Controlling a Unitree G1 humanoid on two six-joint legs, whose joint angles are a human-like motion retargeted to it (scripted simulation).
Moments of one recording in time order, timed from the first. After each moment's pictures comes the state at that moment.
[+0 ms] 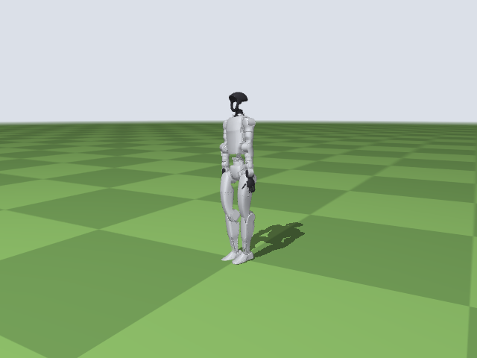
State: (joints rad) left arm -0.02 0.03 0.26 1.65 0.38 0.03 -0.07; right arm -0.03 -0.11 -0.21 1.69 -0.45 0.02 0.02; waist -0.08 0.02 -0.15; left_leg -0.02 -0.16 0.06 -0.04 0.04 0.10; right_leg -0.08 0.01 -0.11 0.04 0.04 -0.04
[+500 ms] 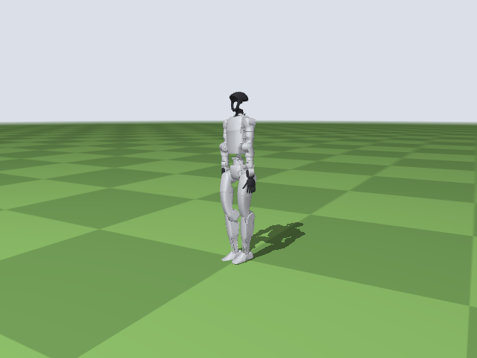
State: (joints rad) left arm -0.02 0.04 0.25 1.66 0.39 0.03 -0.08; right arm -0.03 -0.12 -0.21 1.70 -0.45 0.01 0.03; waist -0.07 0.01 -0.16; left_leg -0.02 -0.16 0.06 -0.04 0.03 0.10; right_leg -0.09 0.00 -0.12 0.04 0.06 -0.03
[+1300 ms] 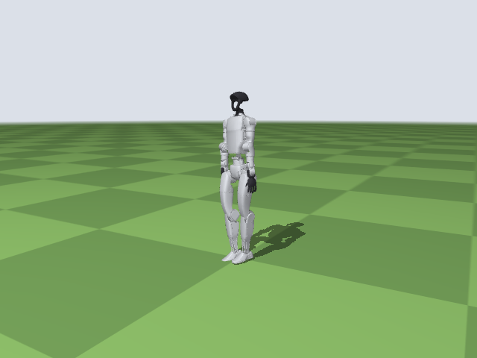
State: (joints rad) left arm -0.01 0.05 0.24 1.67 0.41 0.04 -0.07; right arm -0.03 -0.13 -0.21 1.70 -0.46 0.01 0.07; waist -0.06 0.00 -0.17; left_leg -0.02 -0.17 0.05 -0.04 0.03 0.09; right_leg -0.09 0.00 -0.12 0.05 0.09 -0.01
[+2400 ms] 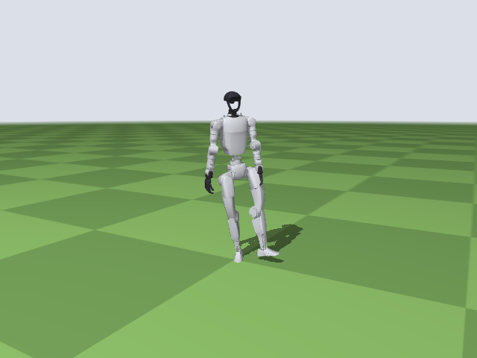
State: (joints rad) left arm -0.18 0.07 0.24 1.61 0.32 0.01 -0.08; right arm 0.04 -0.18 -0.29 1.70 -0.40 0.01 0.01; waist -0.04 -0.09 0.01; left_leg -0.21 0.00 0.48 -0.03 0.00 -0.01; right_leg 0.04 -0.07 -0.62 0.01 -0.03 -0.02
